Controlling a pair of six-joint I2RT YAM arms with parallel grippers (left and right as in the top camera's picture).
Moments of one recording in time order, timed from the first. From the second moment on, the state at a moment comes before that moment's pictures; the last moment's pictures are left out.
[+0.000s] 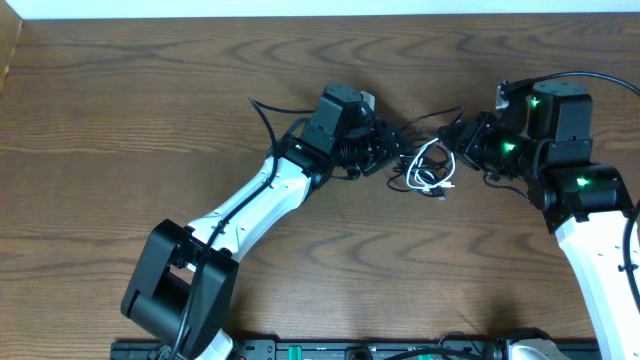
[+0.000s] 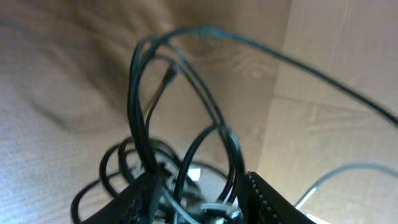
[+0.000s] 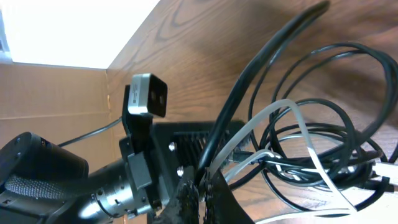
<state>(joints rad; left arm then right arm) -0.57 1.75 1.18 -0.10 0.58 -1.09 0.10 1.24 1.12 -0.63 -0.55 0.80</state>
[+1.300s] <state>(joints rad) -0.57 1.75 1.18 -0.78 0.18 -0.77 0.10 1.24 1.12 -0.68 -0.37 0.68</state>
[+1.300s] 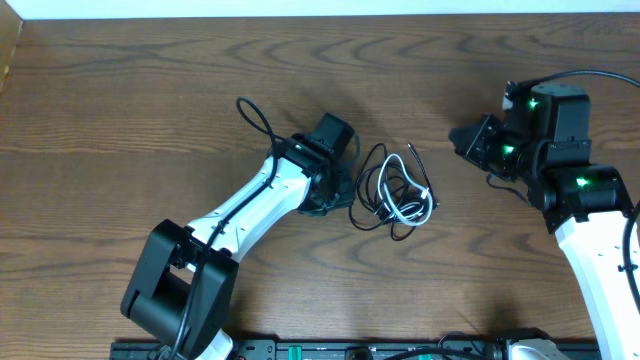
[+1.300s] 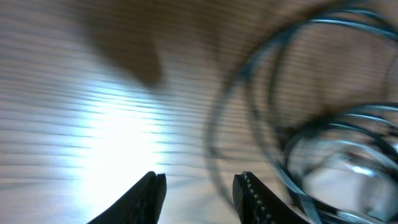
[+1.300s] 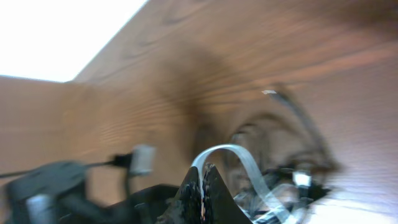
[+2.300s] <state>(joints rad) -0.55 1.75 1.18 -0.74 0.43 -0.31 0.20 1.57 1.07 -0.84 -0.26 0.32</state>
